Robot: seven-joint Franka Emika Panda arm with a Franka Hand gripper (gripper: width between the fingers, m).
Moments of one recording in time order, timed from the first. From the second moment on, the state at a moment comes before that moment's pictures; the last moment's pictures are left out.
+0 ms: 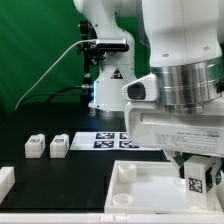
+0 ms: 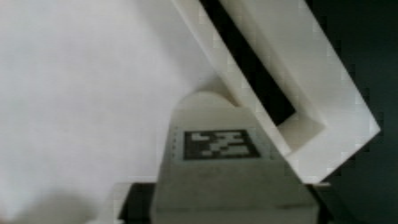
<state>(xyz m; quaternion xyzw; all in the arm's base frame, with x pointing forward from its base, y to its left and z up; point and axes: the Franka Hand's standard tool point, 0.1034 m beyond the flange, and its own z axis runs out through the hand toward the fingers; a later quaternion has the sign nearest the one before) 0.631 0.100 0.066 -0.89 0.45 0.02 0.09</state>
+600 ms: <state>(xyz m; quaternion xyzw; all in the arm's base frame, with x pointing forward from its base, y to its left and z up) 0.632 0.119 0.064 -0.57 0.81 0.06 0.11</state>
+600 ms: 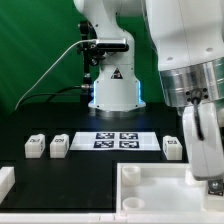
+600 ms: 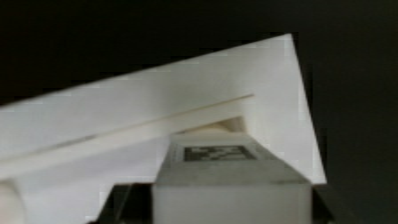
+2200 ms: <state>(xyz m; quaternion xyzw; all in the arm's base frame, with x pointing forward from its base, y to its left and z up) 0.626 0.129 0.067 -0.93 0.35 0.02 0.06</state>
